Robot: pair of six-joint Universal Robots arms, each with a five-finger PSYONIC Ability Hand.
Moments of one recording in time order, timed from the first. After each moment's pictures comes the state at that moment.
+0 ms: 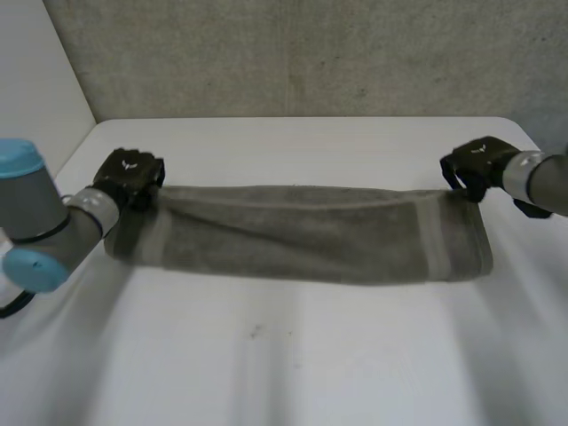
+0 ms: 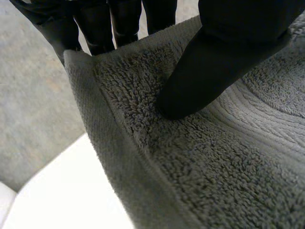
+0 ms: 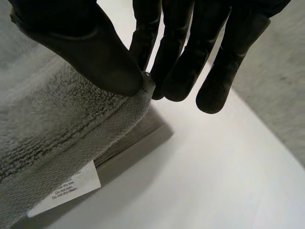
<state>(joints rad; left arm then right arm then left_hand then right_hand) 4.58 -2.30 -1.24 3.37 -1.25 3.56 1.66 -0.69 0.65 0.51 1.23 2.48 1.20 1.22 1.22 1.22 1.03 1.33 1.31 1.33 1.34 1.17</state>
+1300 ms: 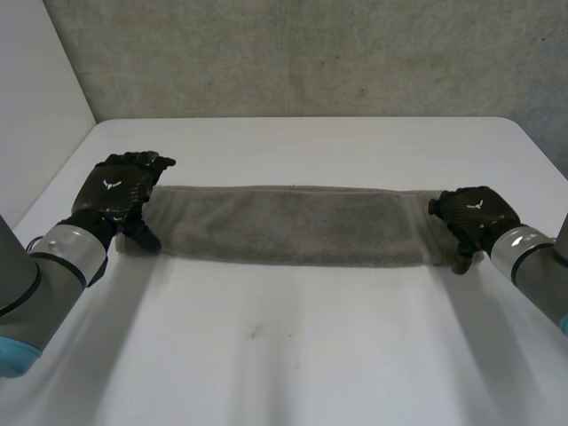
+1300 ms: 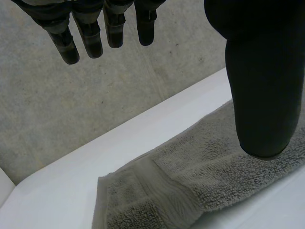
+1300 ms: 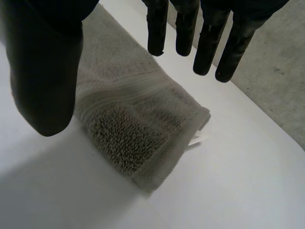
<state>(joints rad) 4.53 -1.81 -1.84 3.55 -1.31 3.33 1.69 -1.10 1.60 -0.12 1.31 2.59 0.18 0.17 0.17 0.17 0.03 0.34 0.34 0.34 0.34 0.18</state>
